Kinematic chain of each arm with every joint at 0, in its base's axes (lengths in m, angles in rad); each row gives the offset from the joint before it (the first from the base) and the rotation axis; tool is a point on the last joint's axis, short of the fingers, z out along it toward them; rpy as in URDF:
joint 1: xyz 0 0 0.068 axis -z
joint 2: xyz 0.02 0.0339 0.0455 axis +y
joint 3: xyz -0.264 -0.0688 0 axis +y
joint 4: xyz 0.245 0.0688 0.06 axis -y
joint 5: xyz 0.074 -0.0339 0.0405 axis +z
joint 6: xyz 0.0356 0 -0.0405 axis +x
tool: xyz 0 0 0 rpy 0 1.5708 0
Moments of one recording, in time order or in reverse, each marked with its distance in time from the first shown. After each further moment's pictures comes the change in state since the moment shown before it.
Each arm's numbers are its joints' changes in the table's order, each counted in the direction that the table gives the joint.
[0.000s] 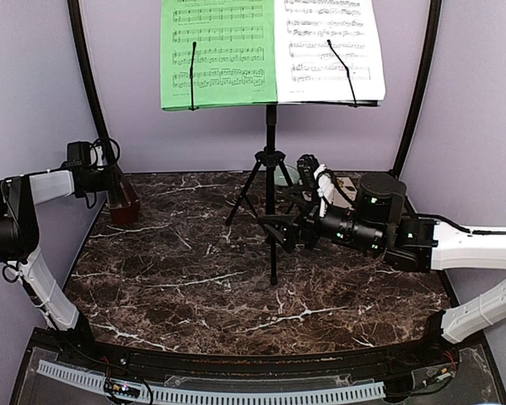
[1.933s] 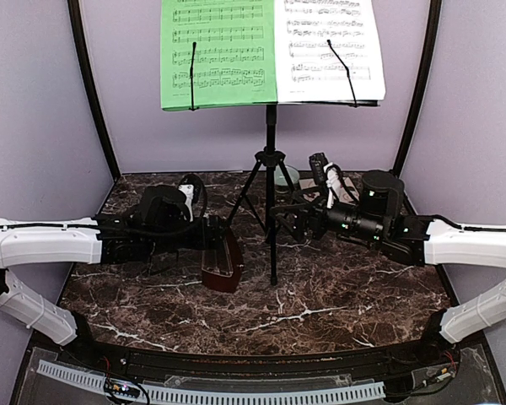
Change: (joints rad) left arm 1.082 -0.380 0.341 -0.021 0.435 -0.502; right arm 0.172 0.032 0.056 0.048 0.127 0.168
